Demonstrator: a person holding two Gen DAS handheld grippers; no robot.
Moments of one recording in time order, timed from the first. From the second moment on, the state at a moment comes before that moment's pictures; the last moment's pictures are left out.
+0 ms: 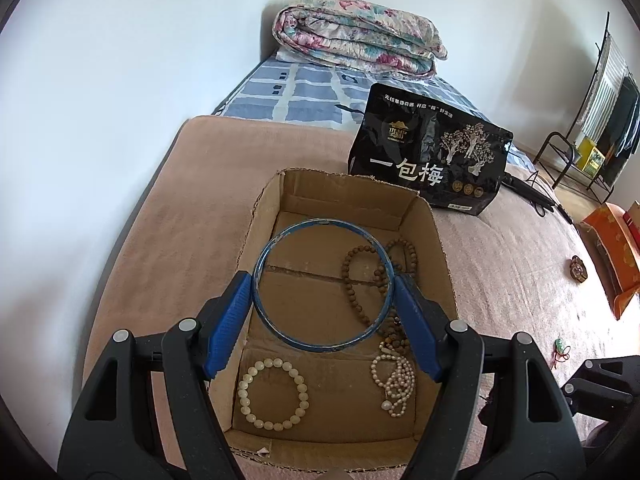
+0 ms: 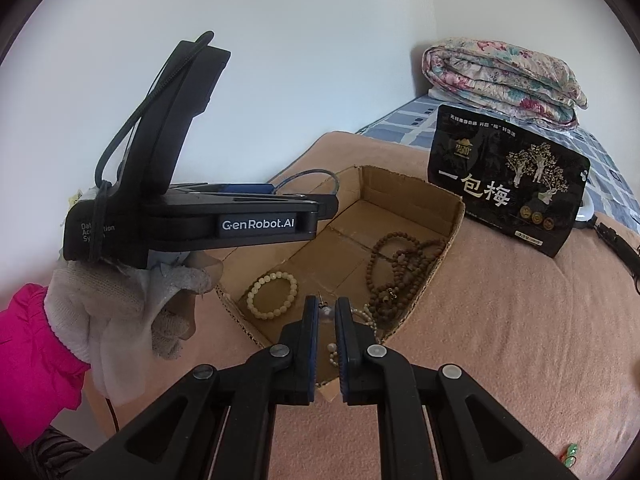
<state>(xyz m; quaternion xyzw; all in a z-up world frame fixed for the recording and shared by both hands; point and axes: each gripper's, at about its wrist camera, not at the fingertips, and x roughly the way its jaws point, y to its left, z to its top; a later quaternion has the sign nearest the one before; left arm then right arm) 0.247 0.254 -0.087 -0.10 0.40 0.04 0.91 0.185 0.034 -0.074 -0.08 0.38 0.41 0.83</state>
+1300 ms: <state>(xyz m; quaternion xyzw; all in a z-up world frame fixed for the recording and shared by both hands) 0.236 0.241 -0.060 -0.12 0.38 0.06 0.91 0.181 -0.005 -0.062 -0.07 0.36 0.37 0.85</state>
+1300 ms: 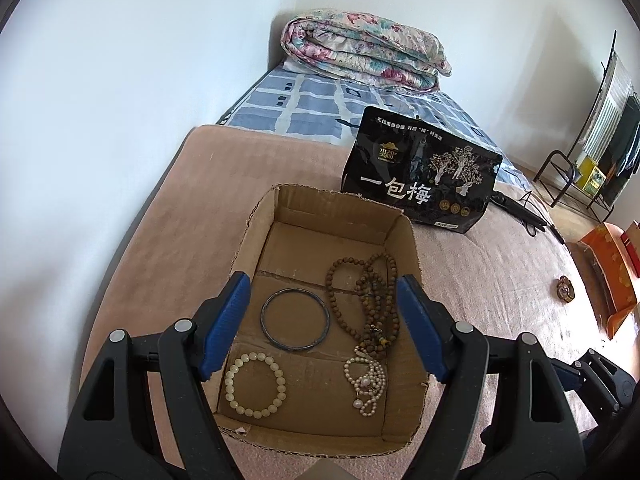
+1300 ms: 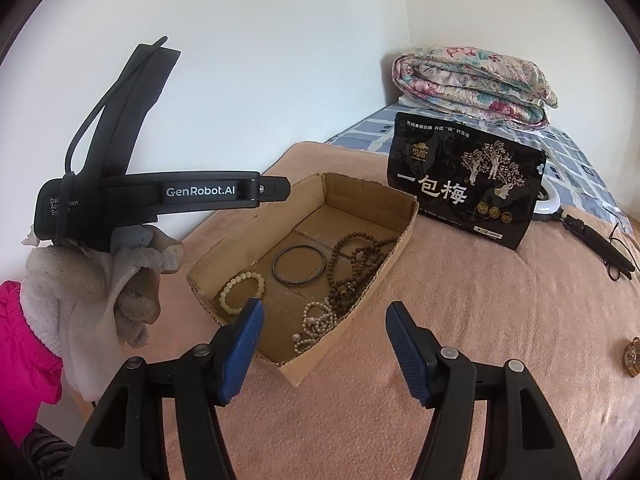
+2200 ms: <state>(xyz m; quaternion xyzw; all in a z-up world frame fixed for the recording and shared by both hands) 0.218 0.116 -0.021 -0.05 0.34 0.00 0.94 0.185 -0.147 -0.043 -0.05 0.36 0.28 0.89</state>
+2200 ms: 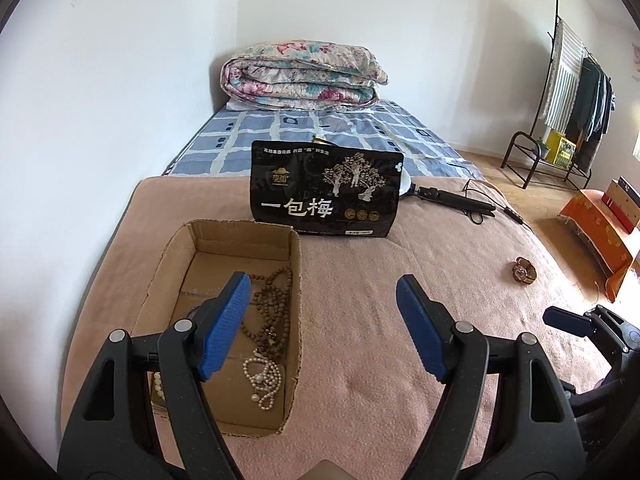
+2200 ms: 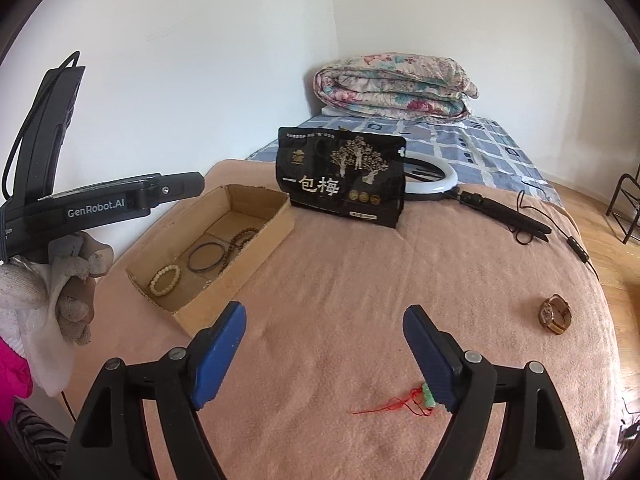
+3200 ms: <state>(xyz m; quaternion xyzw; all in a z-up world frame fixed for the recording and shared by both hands) 0.203 -0.041 -0.090 -0.02 0.41 -0.15 0.90 0.237 -0.348 -0.076 0.02 0.39 0.13 0.91</state>
